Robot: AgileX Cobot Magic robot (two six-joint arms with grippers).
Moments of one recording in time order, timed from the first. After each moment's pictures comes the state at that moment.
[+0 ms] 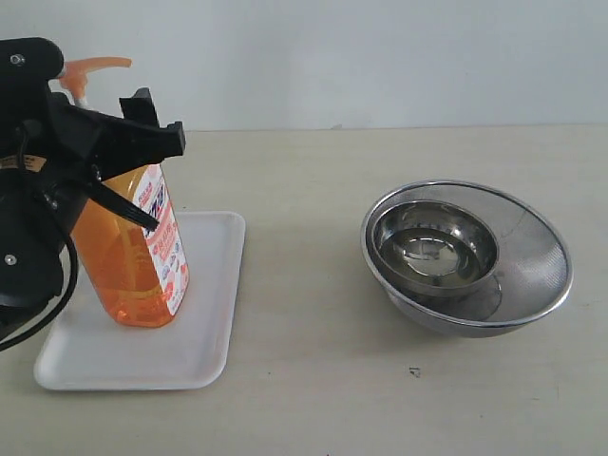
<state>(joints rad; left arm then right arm) -0.73 1.54 -0.63 -1.03 -1.03 0.61 0.09 0.00 0.00 0.03 0.35 0.04</state>
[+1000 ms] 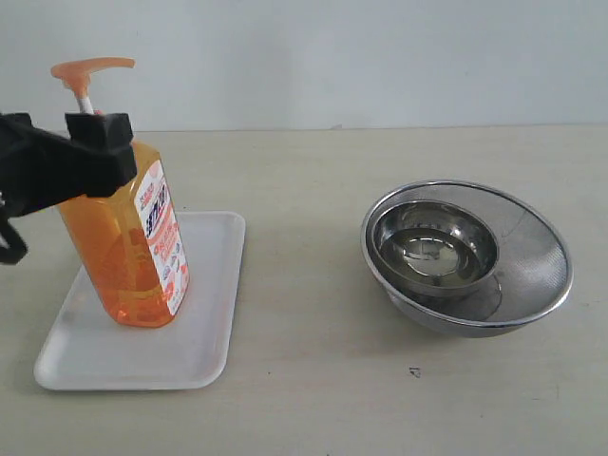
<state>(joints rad) -0.73 1.15 -0.51 -1.18 -0.64 0.86 0.09 0.00 0.00 0.03 0.35 0.04</state>
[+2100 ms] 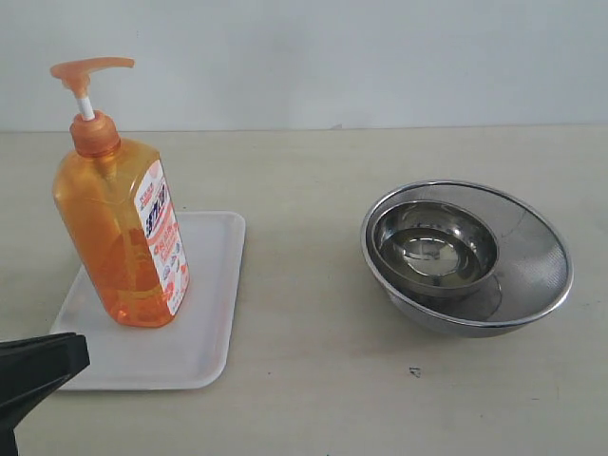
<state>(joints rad) -0.73 0.63 -0.12 -1.08 -0.05 0.61 0.09 0.00 0.00 0.03 0.35 0.04</state>
